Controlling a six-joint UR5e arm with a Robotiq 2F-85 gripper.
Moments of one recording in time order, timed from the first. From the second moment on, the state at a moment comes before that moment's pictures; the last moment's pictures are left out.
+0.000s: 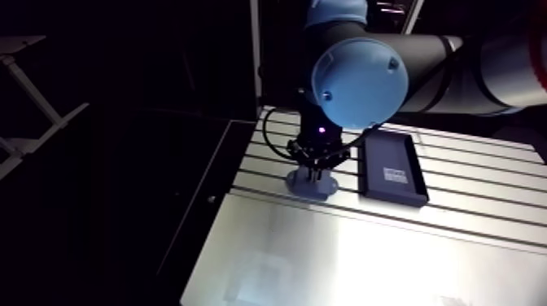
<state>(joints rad) 0.20 -1.22 1.97 -2.22 -1.61 -1.39</state>
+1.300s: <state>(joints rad) 0.19 -1.29 1.85 -1.97 -1.61 -1.41</state>
